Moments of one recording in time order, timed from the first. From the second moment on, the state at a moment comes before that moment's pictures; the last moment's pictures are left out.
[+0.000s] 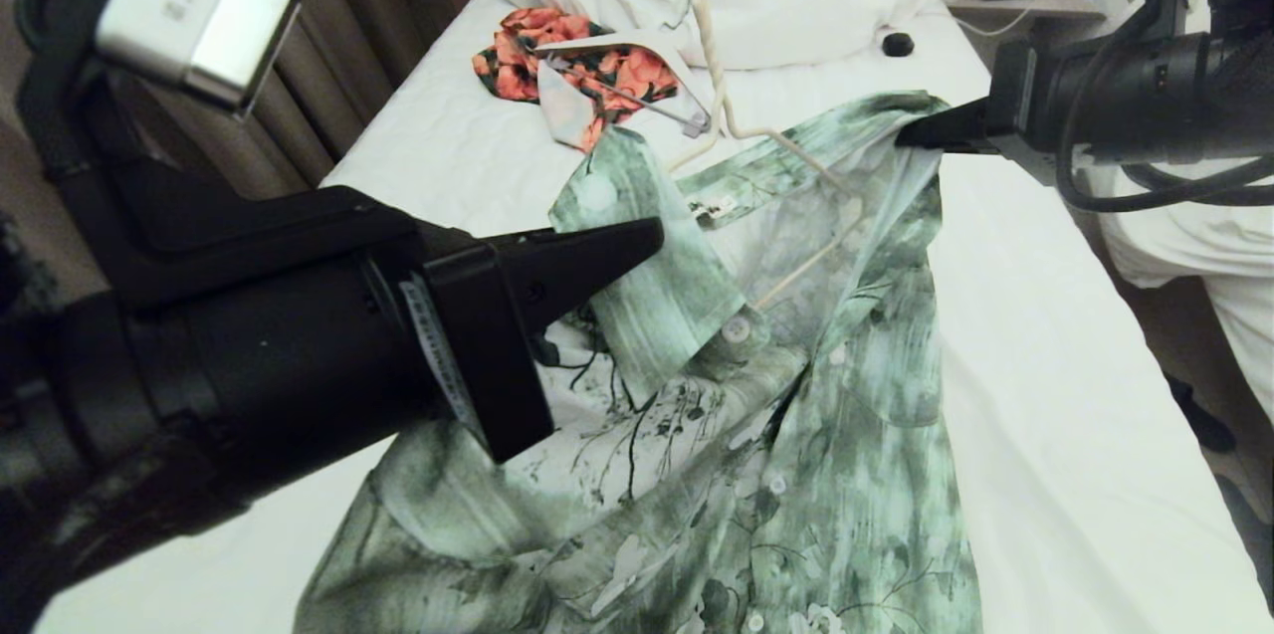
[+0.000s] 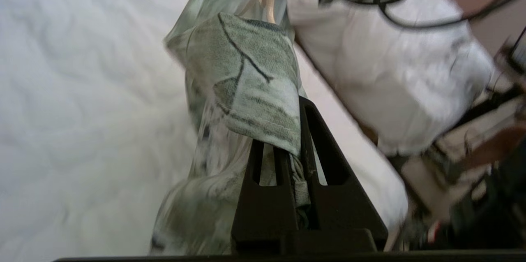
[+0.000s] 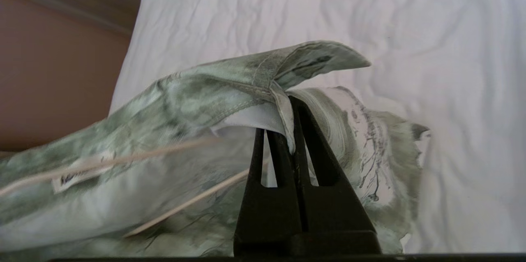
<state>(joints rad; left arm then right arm) -1.08 1.28 -0.89 -0.44 0.20 -0.14 0.34 1.65 -1.67 0.28 0.33 0.37</state>
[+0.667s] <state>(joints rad) -1.10 1.47 -0.75 -0.95 0.20 -0.13 0.53 1.58 -1.71 0.31 0.28 0.37</state>
